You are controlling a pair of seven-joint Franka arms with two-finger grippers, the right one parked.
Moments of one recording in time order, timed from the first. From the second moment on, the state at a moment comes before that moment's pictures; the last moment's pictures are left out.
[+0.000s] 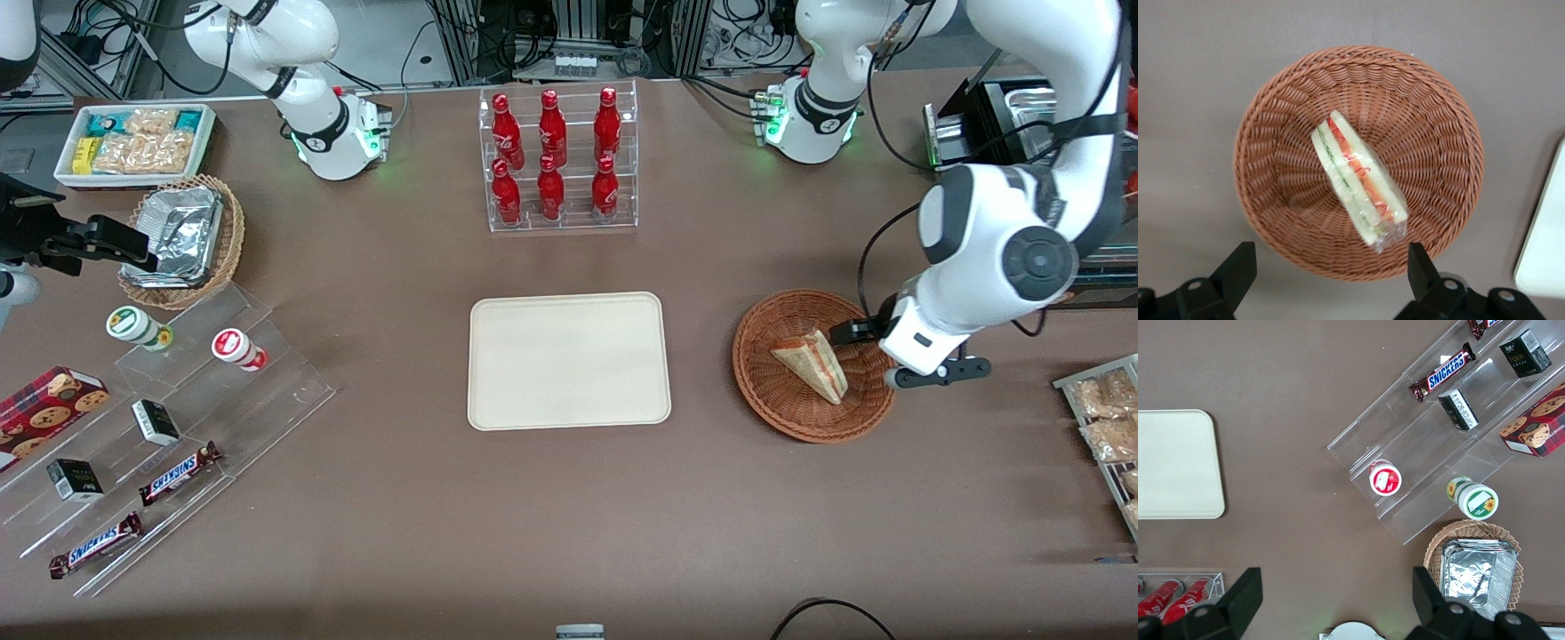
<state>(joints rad) 0.01 0.18 -0.15 -1.99 0.00 2.04 -0.33</state>
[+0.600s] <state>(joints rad) -0.06 0.17 -0.15 -2.14 0.05 2.28 -0.92</state>
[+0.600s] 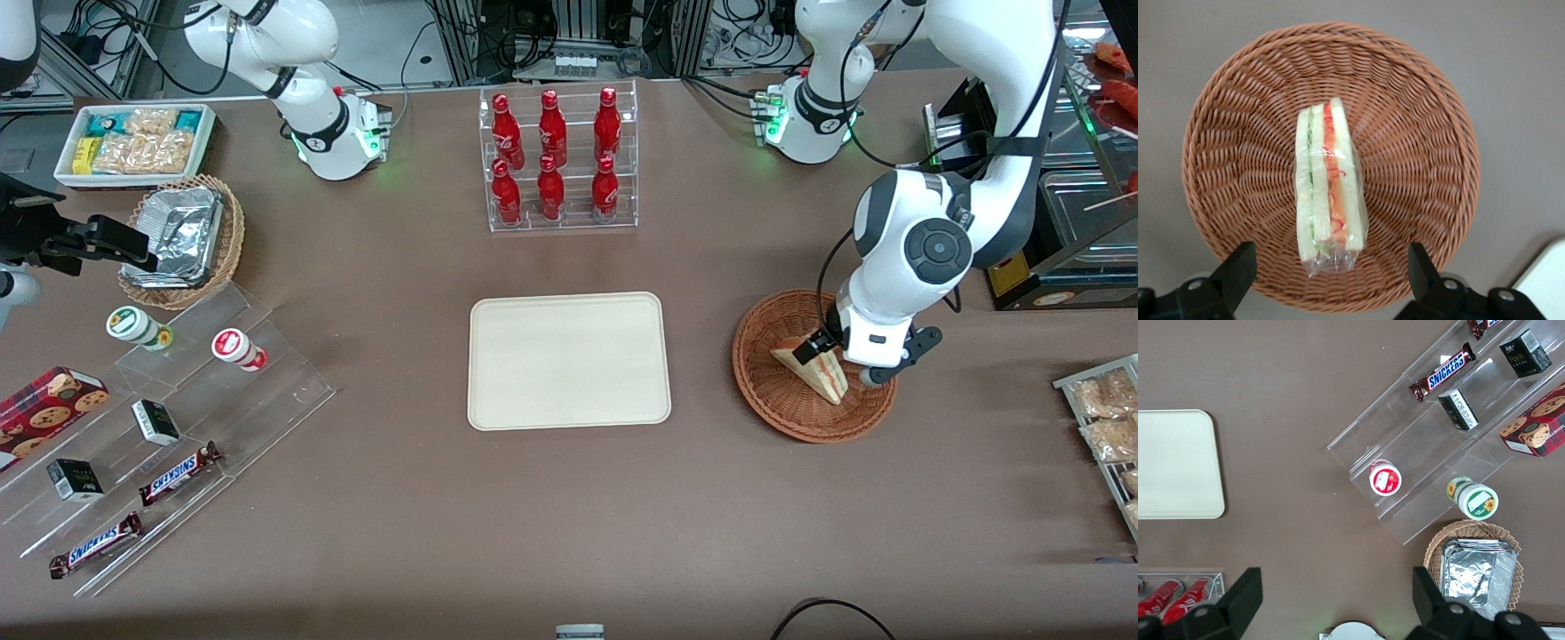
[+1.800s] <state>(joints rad) -0.06 0.27 -0.15 -2.23 0.05 2.42 -1.23</state>
